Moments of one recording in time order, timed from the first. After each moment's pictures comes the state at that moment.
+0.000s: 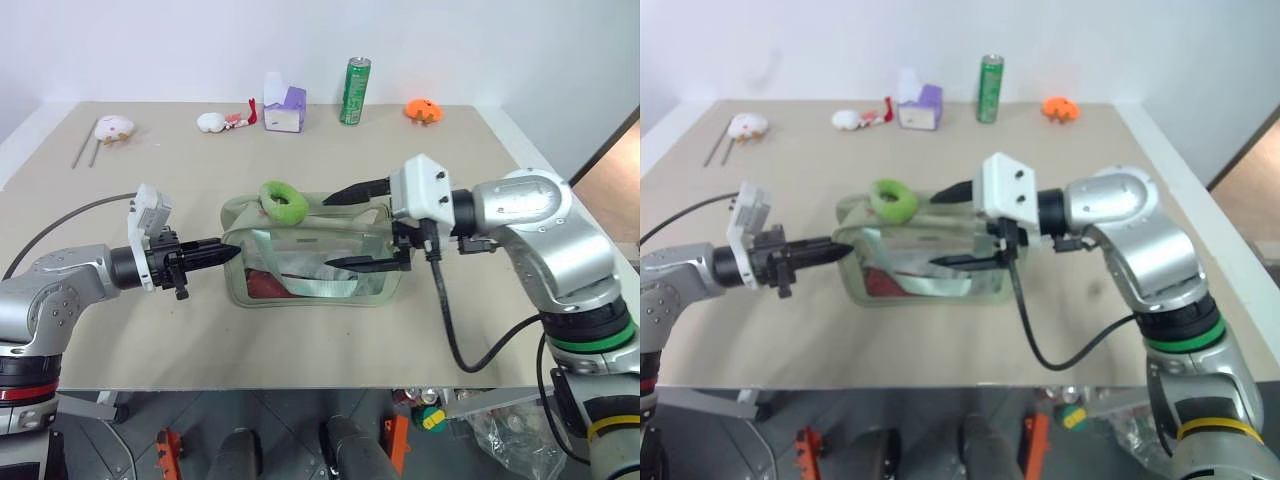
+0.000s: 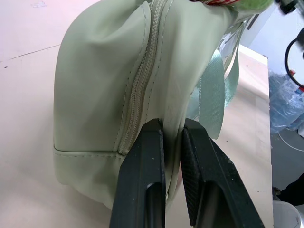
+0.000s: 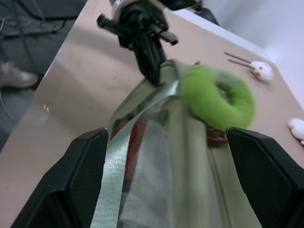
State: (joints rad) left arm -0.43 0.77 0.18 -0.13 -0.77 0.81 -1.03; right arm -0.85 -0.72 0.24 -0.23 0.35 0.35 1.18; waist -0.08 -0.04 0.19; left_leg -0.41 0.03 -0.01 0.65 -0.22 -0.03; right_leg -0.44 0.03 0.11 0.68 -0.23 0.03
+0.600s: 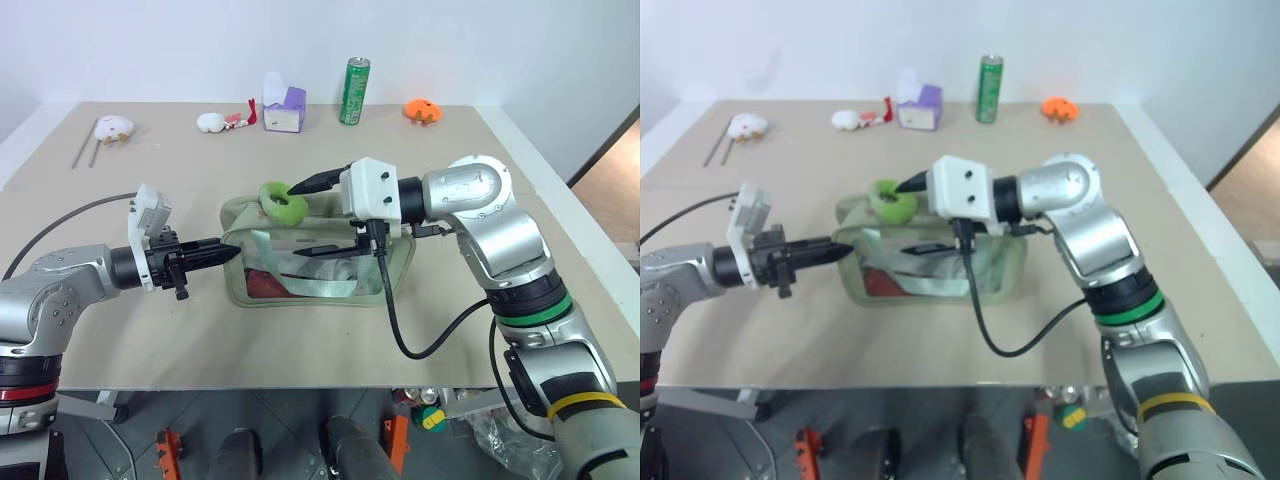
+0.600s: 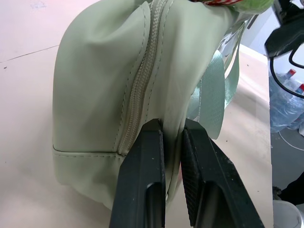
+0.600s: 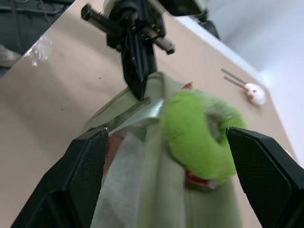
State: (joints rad) left arm -0.43 0.77 0.18 -0.13 -0.76 0.80 -1.03; right arm -0.96 -0.55 0.31 -0.06 0.18 0.19 1.19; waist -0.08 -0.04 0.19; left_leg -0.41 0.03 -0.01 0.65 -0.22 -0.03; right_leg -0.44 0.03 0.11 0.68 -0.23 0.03
